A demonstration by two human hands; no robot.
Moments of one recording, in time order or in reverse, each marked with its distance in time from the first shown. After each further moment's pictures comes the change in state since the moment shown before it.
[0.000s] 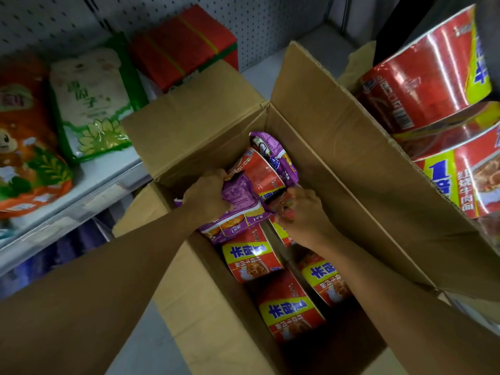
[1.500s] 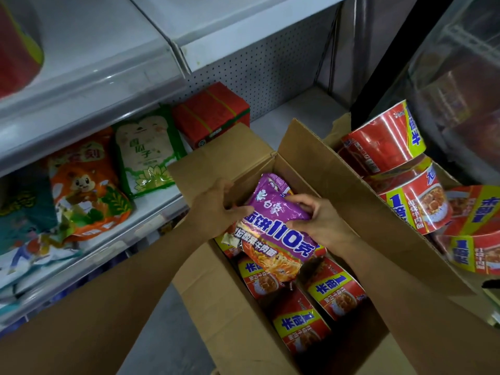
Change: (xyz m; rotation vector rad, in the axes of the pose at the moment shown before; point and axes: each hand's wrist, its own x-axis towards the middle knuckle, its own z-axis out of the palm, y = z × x) left_hand -0.081 0.013 -0.098 -0.406 0.121 0.088; right_hand -0.048 -0.058 -0.067 0.658 -0.088 -0.051
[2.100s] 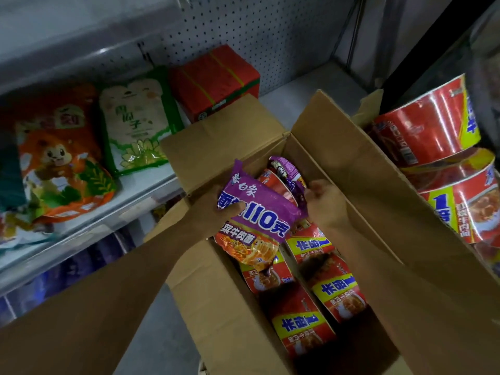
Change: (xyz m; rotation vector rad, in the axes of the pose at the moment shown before) left_hand 0.026 -0.060 0.035 -0.341 -0.141 -0.252; right_hand 0.079 0.047 0.014 -0.425 0.459 0.023
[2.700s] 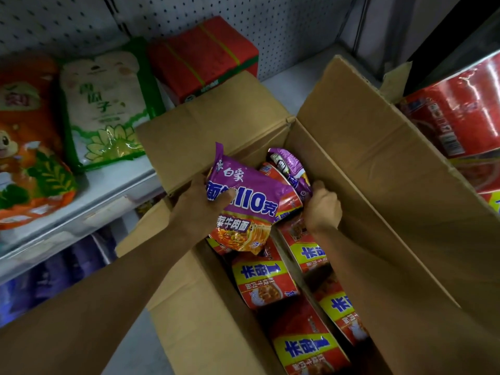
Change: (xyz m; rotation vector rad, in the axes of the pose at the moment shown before) left_hand 0.043 -0.025 0.012 0.132 0.254 0.046; right_hand 0.048 0.051 0.066 -0.487 0.112 -0.008
